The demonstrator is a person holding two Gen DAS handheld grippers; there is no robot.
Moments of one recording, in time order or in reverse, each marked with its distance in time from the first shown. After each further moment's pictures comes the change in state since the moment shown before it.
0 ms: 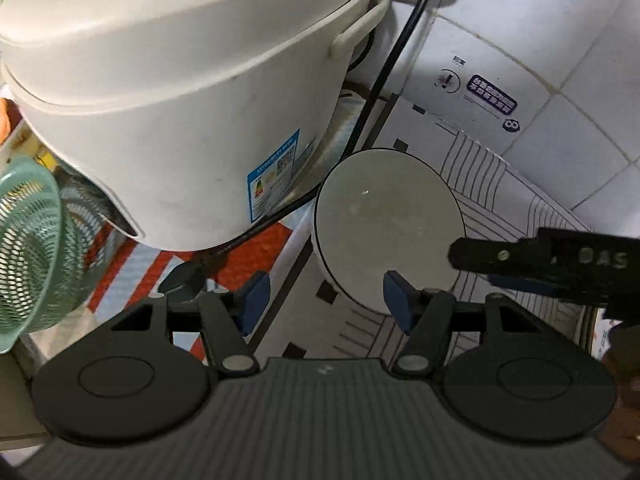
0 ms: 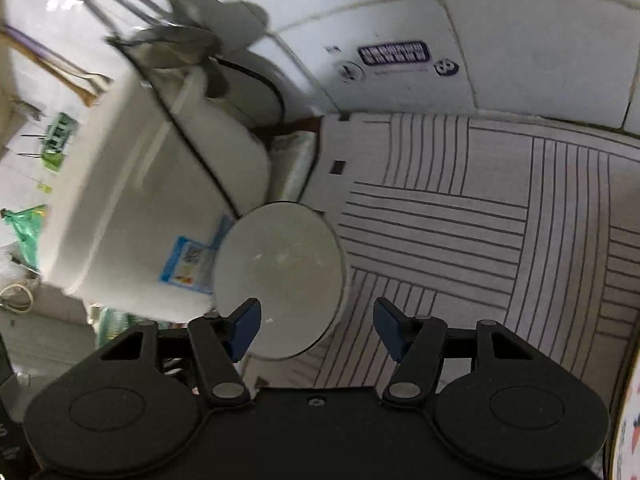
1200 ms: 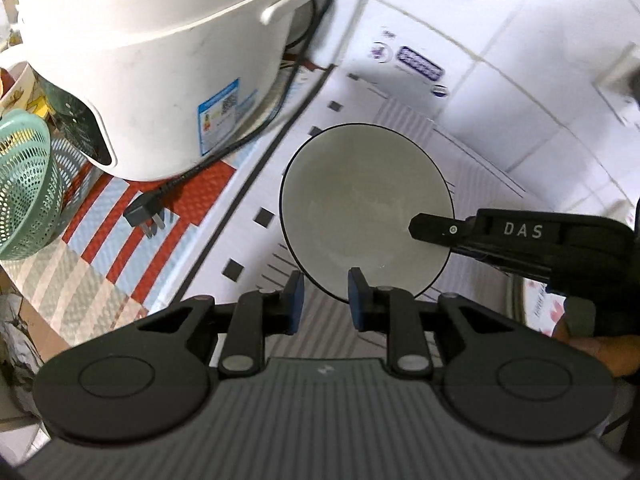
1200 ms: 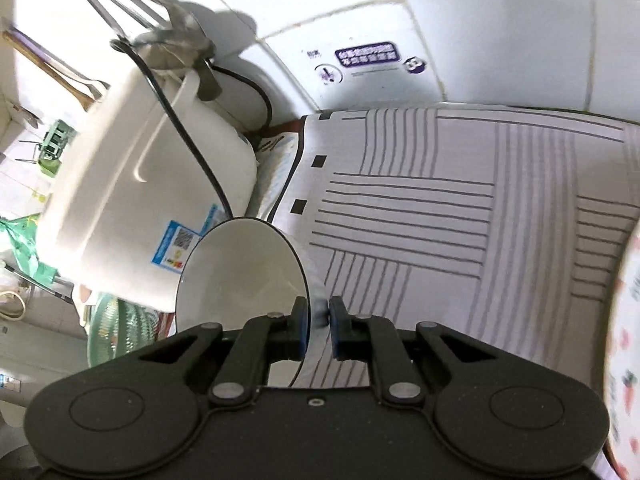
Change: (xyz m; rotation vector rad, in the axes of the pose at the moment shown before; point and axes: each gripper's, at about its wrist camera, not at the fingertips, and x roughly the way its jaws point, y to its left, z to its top) left arm -0.057 -0.030 -0.051 0.014 0.030 -0.116; right arm -0.030 -0.005 -0.035 0.016 -0.071 -0.025
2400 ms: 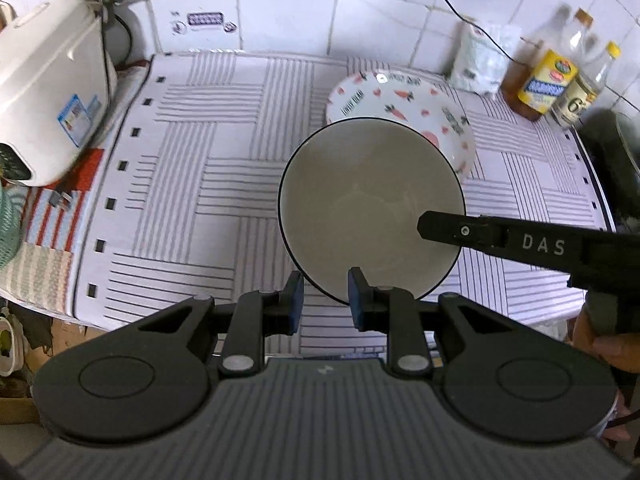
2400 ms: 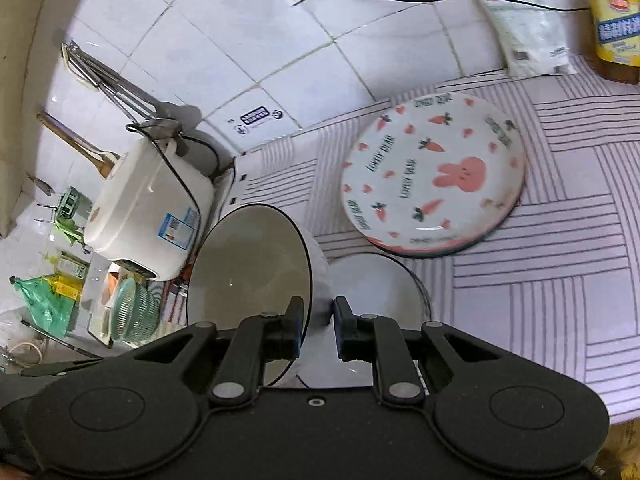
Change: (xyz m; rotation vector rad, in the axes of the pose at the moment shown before) left arm -0.073 -0.159 -0.144 0.415 0.090 -0.051; right arm -0.199 -0.099 -0.157 0.155 -0.207 -0.035
